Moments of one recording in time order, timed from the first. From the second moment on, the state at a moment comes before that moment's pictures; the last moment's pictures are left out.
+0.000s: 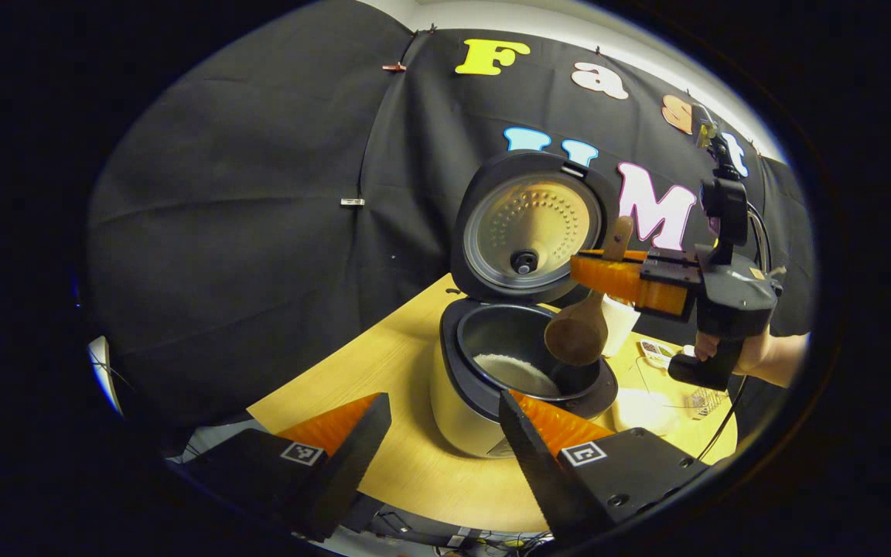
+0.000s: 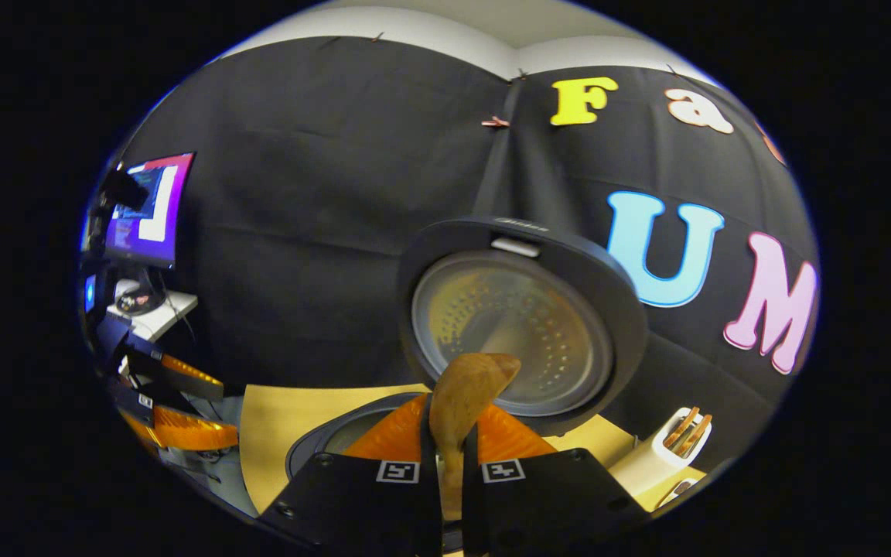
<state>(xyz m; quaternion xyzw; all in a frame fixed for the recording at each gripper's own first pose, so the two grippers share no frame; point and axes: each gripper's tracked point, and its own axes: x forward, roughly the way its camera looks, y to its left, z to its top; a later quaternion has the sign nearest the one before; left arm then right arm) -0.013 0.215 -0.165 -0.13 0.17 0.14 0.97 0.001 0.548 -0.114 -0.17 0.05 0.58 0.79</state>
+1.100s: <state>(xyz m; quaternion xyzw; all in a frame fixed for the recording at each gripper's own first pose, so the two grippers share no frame) 0.014 0.150 -0.120 -0.09 0.14 0.09 0.98 0.152 0.284 -0.011 0.10 0.09 0.28 0.95</state>
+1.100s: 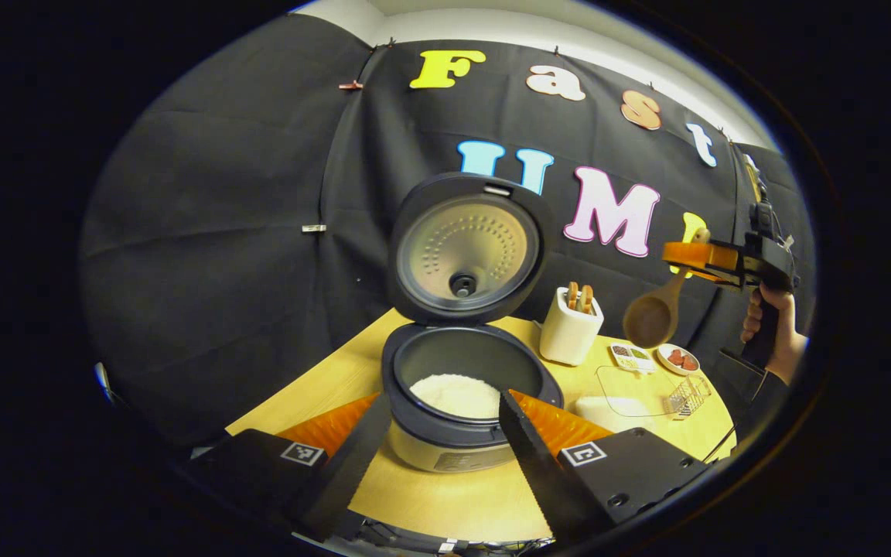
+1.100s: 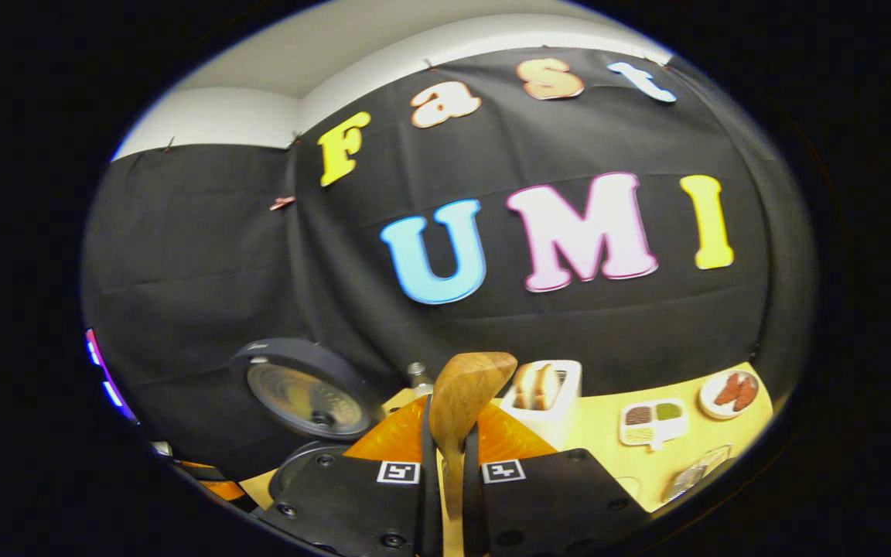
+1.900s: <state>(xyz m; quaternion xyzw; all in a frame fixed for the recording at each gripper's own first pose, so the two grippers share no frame) 0.038 0.066 -0.103 -0.12 0.16 0.13 0.97 0.241 -0.048 -0.090 0.23 0.15 -0.02 0.96</state>
